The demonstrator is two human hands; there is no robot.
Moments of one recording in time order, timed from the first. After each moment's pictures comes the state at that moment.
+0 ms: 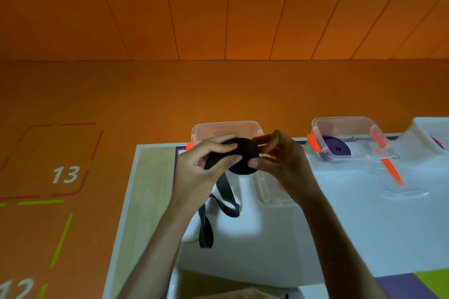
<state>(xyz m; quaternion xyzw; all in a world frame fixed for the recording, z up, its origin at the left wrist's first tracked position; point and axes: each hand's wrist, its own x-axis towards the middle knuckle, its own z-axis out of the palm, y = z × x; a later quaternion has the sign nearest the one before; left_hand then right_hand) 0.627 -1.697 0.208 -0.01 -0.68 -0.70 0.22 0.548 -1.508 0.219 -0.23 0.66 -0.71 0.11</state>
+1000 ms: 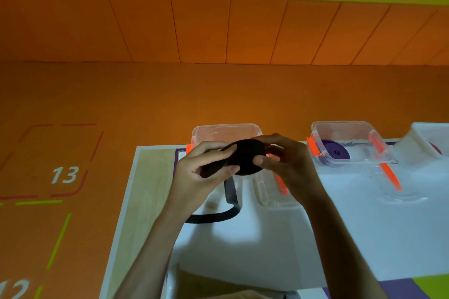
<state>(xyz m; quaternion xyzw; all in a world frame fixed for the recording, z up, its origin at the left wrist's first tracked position) 0.635 -1.706 0.202 -0.02 -0.72 -0.66 0.20 0.547 -1.502 0.226 -0.25 0.67 -0.69 0.12</state>
